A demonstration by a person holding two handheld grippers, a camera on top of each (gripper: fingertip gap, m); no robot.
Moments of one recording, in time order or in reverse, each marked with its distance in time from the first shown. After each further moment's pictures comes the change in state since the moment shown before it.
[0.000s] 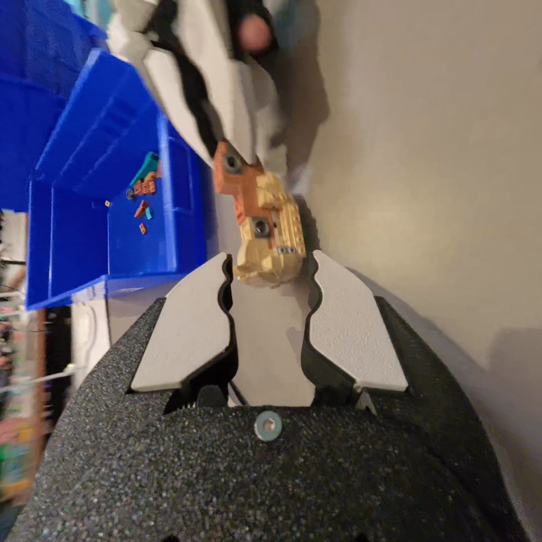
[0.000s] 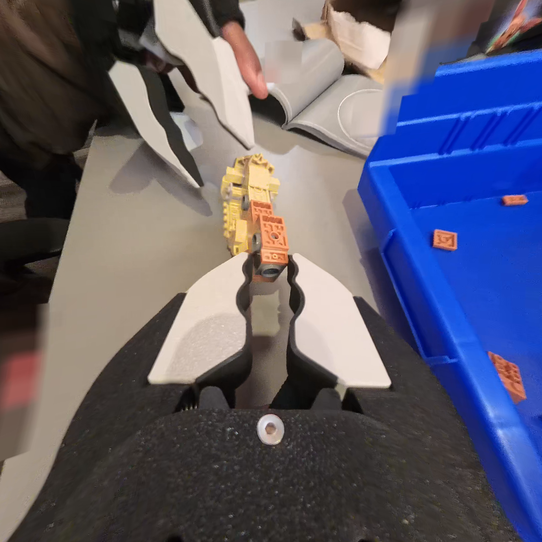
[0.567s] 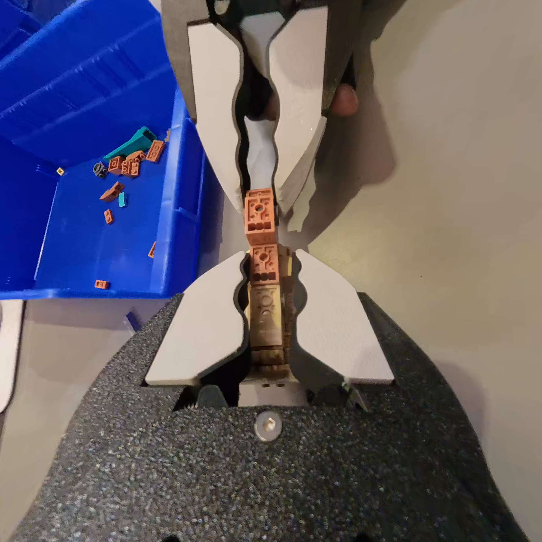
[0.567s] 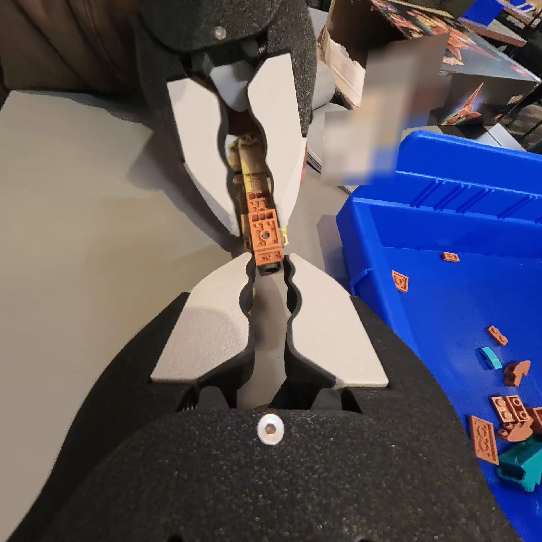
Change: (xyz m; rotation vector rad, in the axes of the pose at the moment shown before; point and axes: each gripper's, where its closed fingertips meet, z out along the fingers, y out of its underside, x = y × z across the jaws) left arm -0.024 0.002 0.050 0.055 0.068 -0.269; right arm 0.016 -0.006 0.016 0.002 0.109 -0.284
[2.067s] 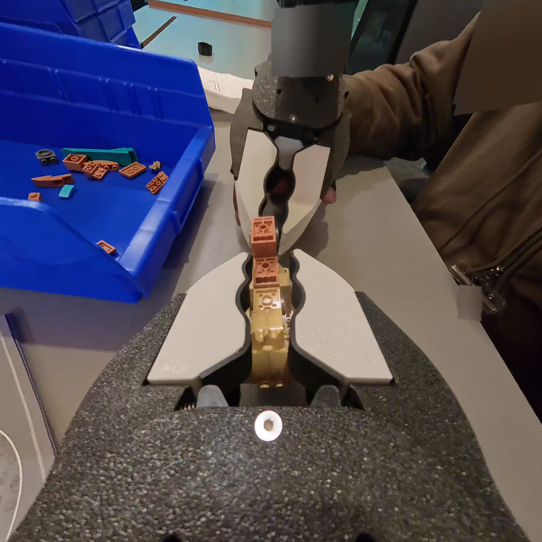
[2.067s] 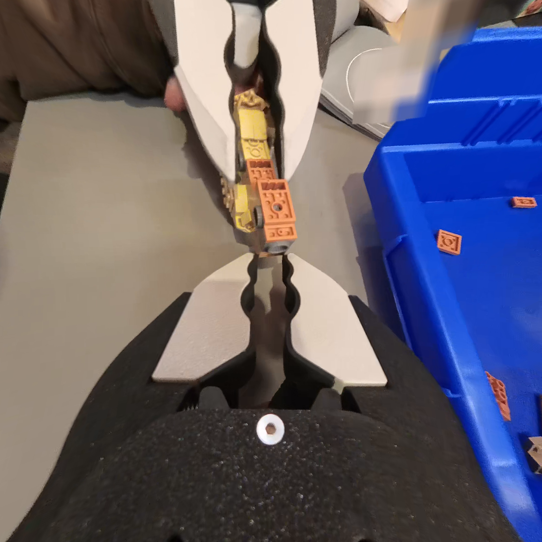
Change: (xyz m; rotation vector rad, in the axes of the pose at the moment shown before) left arm 0.000 -0.018 -0.018 0.398 0.239 -0.452; right arm -0.013 0.017 0.001 -0.135 -0.095 0.179
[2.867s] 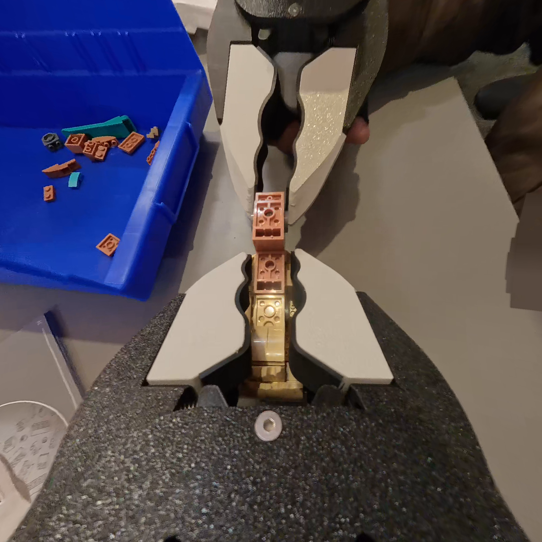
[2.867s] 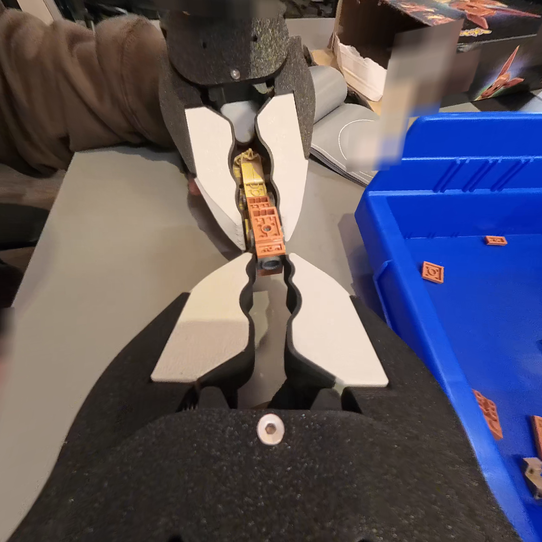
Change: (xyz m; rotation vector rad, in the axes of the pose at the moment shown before) left arm -0.001 0.017 0.017 -0.252 -0.142 0.157; right arm -0.004 -0.023 -0.012 0.177 -0.012 -0.018
